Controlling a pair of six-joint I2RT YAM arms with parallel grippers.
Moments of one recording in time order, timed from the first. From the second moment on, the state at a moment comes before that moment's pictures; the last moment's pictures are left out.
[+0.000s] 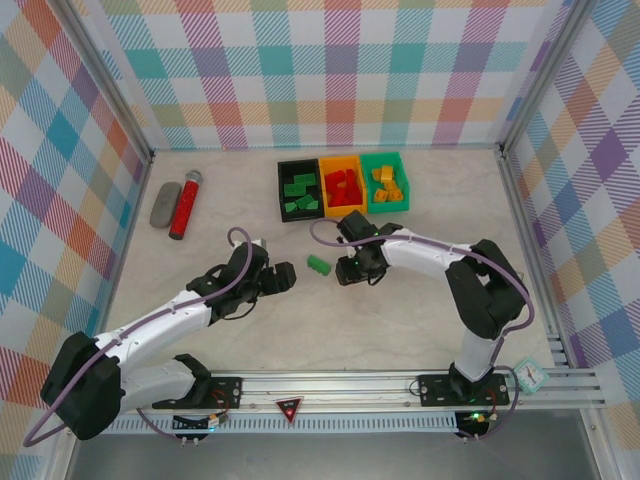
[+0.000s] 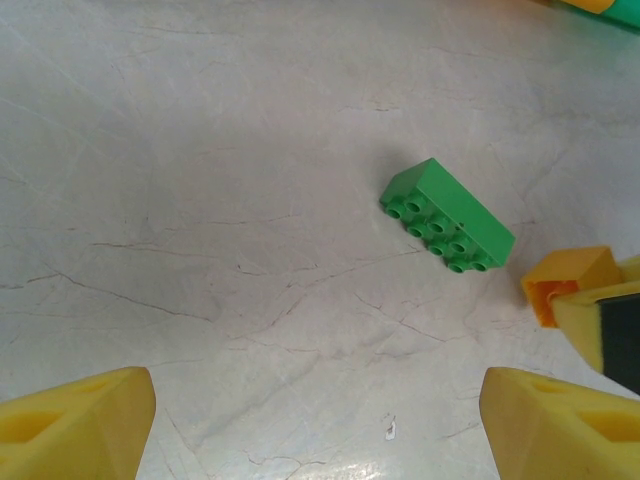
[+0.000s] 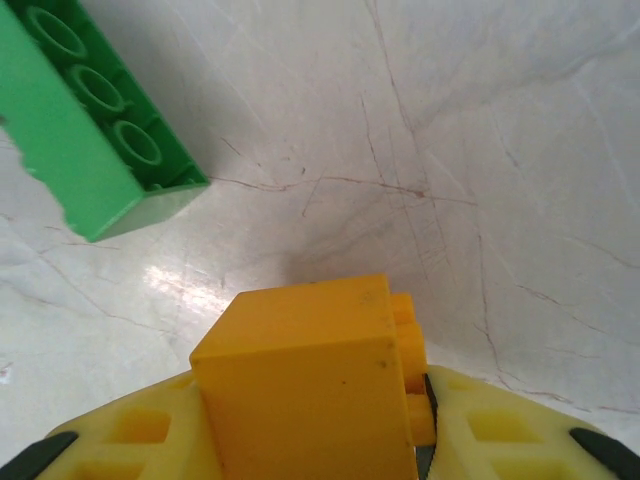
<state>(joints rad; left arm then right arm) -0.64 1.11 0.61 -0.32 -0.09 -0.75 0.69 1.75 1.13 -0.63 -0.08 0.34</state>
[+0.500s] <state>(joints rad) -0.65 1.12 0.61 -0.32 -0.08 -0.76 0.48 1.57 1.24 -0.63 -0.12 0.35</state>
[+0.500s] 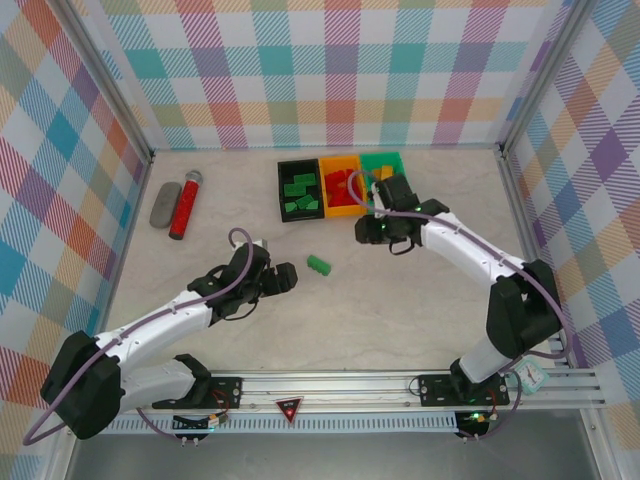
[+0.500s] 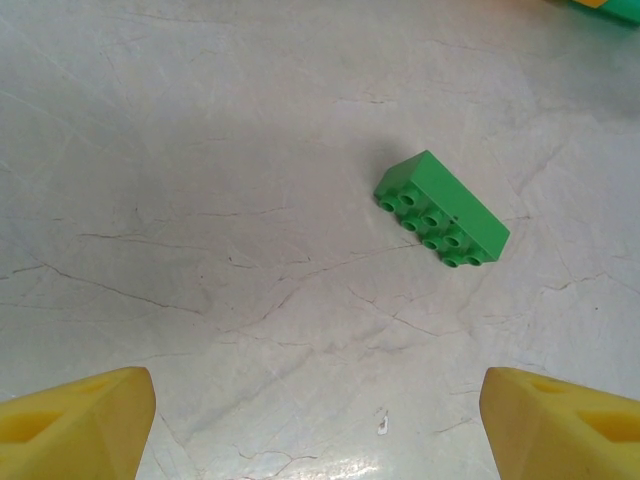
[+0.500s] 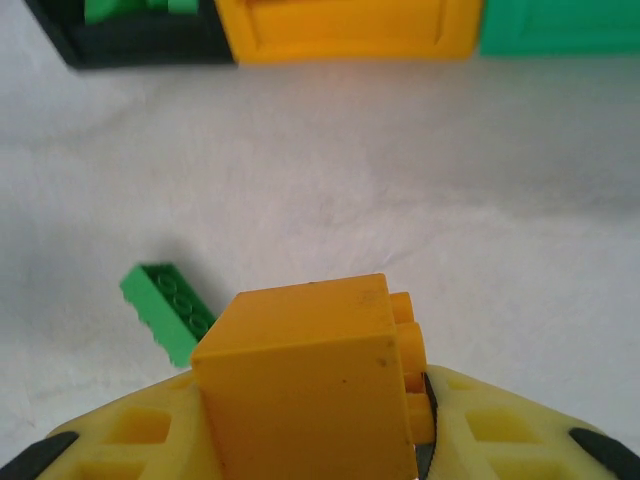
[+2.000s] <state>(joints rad) -0.76 1.61 1.04 -0.43 -0.07 -0.98 0.21 1.83 1.54 -0.63 -0.27 0.34</state>
